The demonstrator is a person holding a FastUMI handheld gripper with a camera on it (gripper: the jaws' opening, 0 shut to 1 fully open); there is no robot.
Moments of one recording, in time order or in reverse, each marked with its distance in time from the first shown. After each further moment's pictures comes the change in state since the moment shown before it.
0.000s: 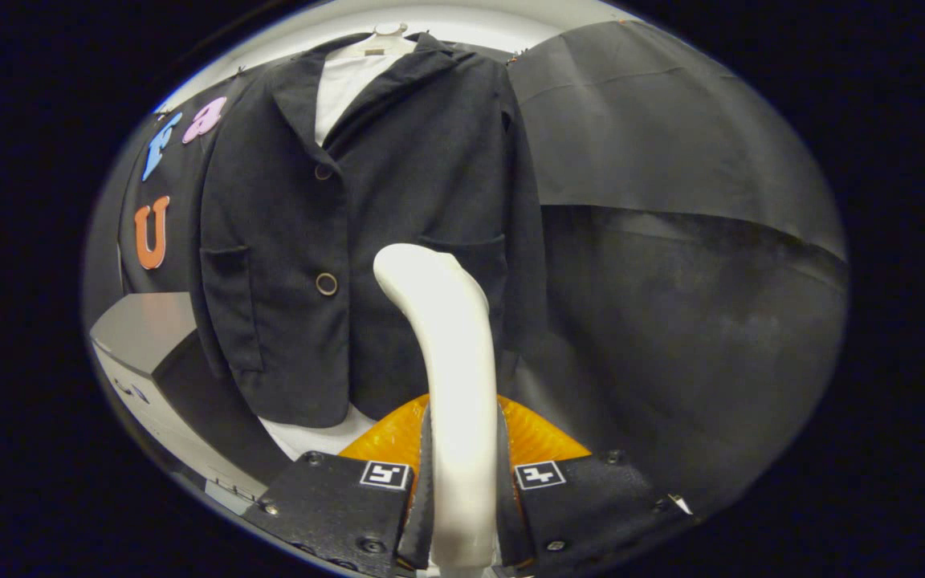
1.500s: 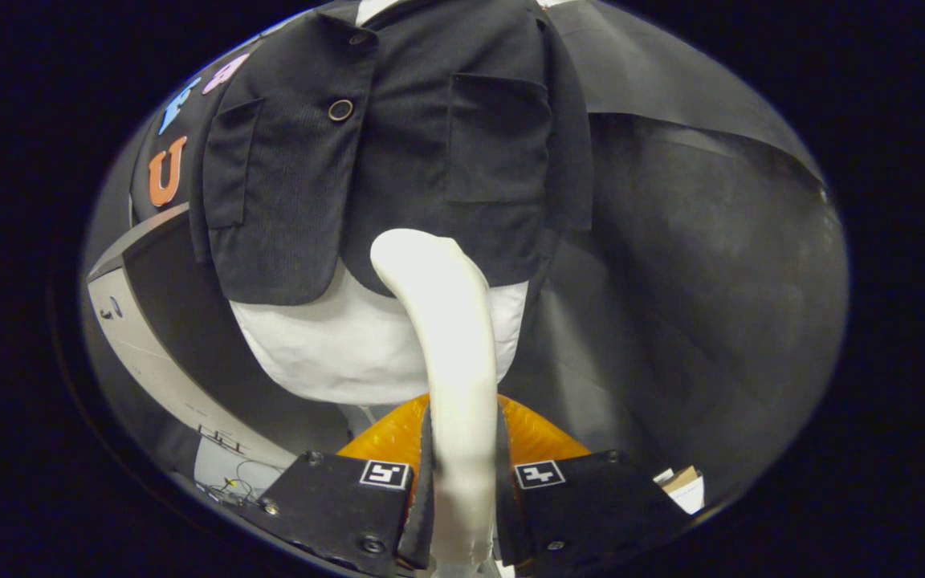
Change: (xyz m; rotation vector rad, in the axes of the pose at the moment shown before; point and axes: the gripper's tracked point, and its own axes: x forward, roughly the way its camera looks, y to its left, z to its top) arm 0.042 0.010 -0.131 -0.073 0.248 0.081
